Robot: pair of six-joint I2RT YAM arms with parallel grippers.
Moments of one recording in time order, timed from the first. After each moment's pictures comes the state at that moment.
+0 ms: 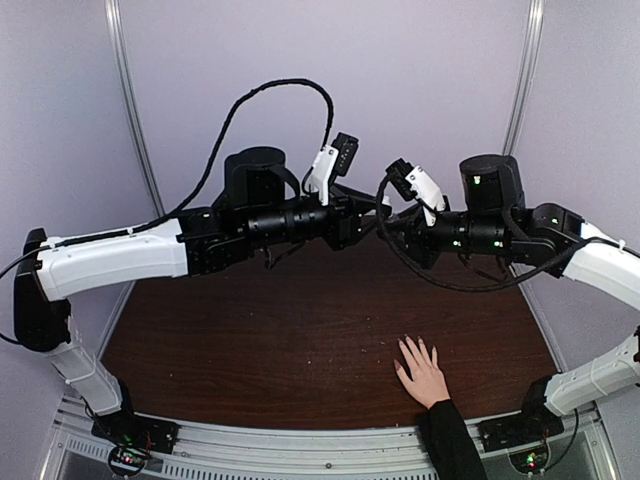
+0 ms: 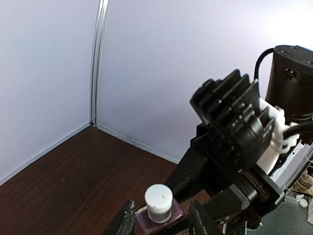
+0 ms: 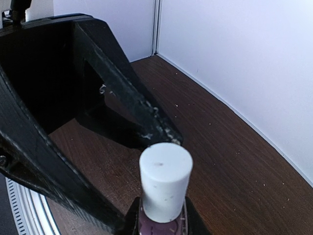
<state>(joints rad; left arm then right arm) -1.07 1.63 1.46 0.12 0.16 -0.19 0.90 1.20 1.25 -0.44 0.02 -0.07</state>
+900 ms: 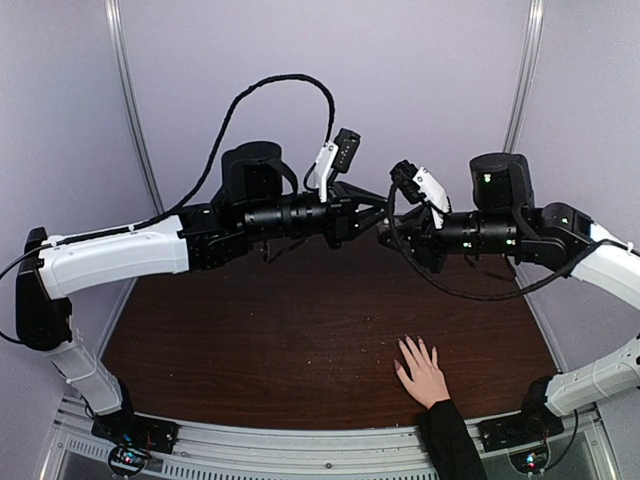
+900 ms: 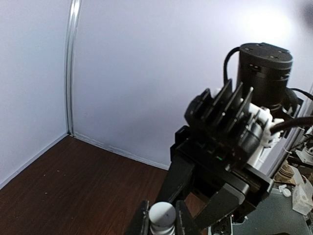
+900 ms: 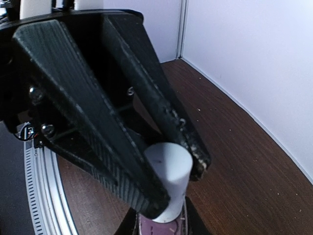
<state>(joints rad) -1.06 1.64 1.48 0.15 0.31 -0.20 0.89 1.17 1.25 -0.47 -0.13 -0.09</state>
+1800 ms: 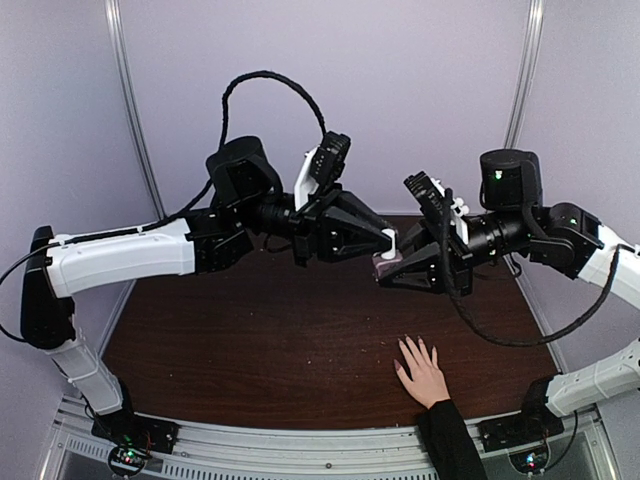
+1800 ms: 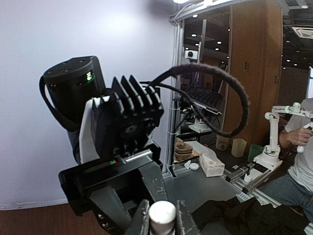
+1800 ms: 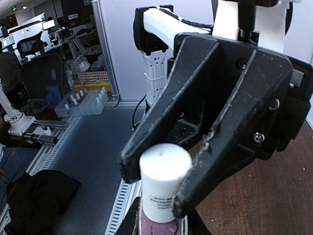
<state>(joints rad) -1.04 1.66 1.45 0.46 1.05 -0.26 0.89 1.14 1.26 -0.45 -0.81 -0.16</state>
